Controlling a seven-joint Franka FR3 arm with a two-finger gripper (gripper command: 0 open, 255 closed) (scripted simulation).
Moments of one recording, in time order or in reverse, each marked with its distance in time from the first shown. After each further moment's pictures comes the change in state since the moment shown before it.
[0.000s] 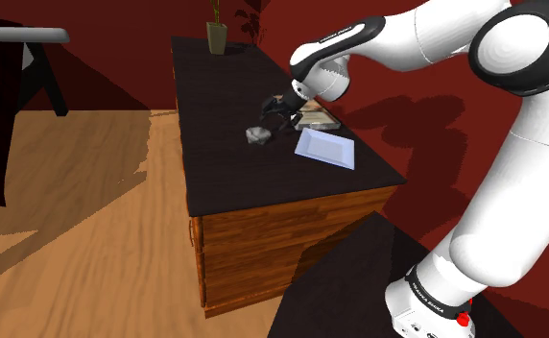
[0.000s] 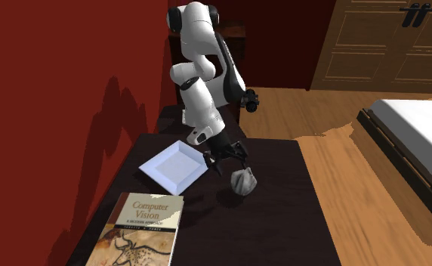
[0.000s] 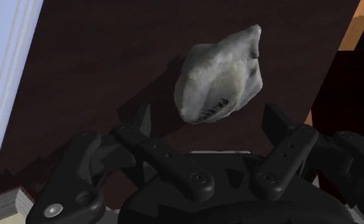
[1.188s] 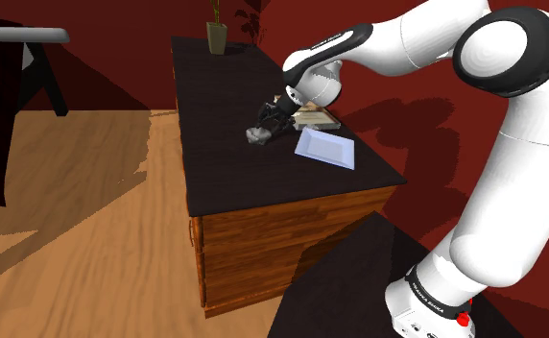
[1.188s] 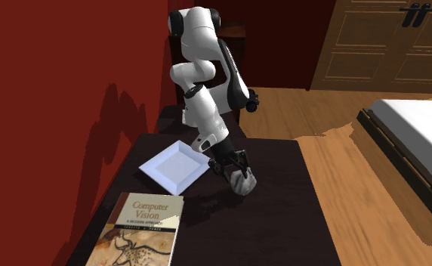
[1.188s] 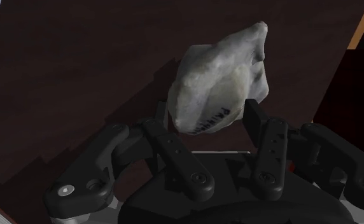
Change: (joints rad) arm 0.007 0.063 0.016 0.032 0.031 0.040 -0.013
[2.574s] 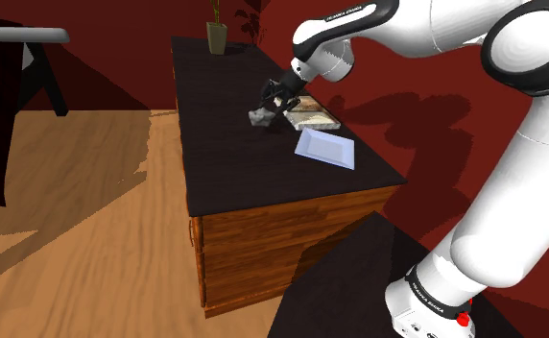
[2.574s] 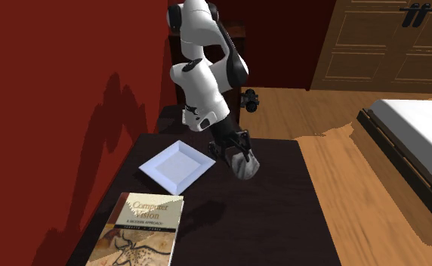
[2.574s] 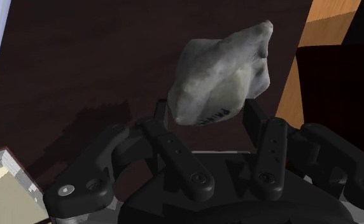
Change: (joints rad) arm 0.013 -0.108 -0.034 0.057 -0.119 -0.148 0.138
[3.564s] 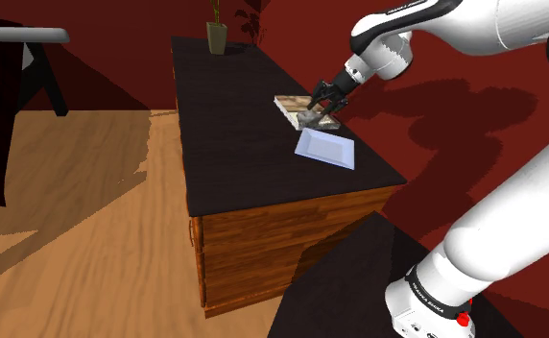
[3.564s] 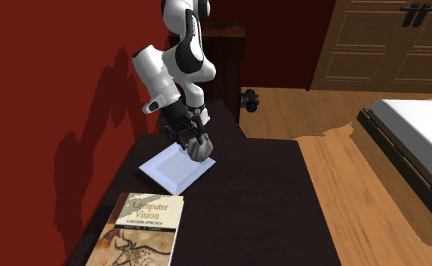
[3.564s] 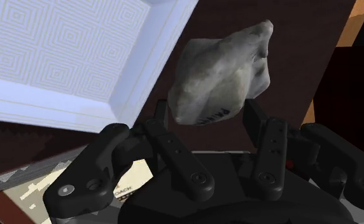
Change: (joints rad) arm -0.147 -0.236 -0.130 -0.219 0.022 -0.141 -0.253
